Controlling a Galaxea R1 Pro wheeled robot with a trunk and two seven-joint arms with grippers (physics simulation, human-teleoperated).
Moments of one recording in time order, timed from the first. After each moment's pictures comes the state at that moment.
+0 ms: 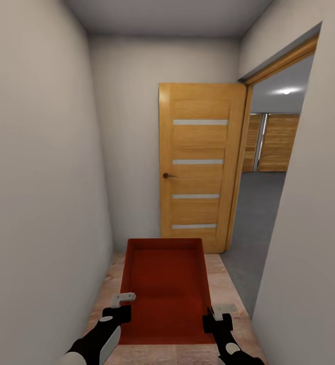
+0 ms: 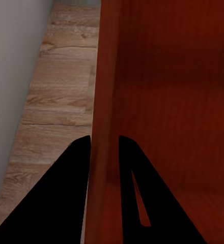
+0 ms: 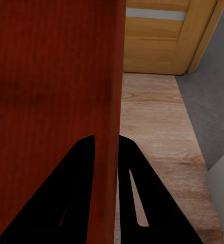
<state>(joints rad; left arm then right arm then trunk) -0.54 -0.09 -0.16 -0.37 0.21 0.06 0.21 -0.54 0.08 0.45 -0.12 -0.29 -0.43 -0.18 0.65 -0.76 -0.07</state>
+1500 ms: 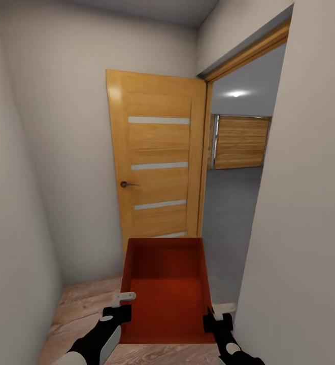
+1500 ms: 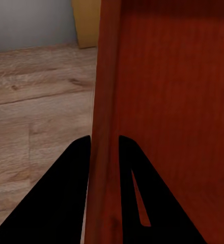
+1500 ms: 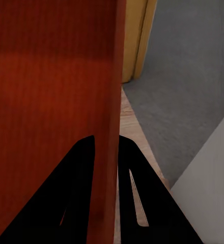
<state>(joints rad) -0.54 -0.09 -0.17 -0.37 0.21 0.06 0.21 -0.54 0.08 0.45 -0.12 -0.29 -0.44 -0.18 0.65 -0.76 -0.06</state>
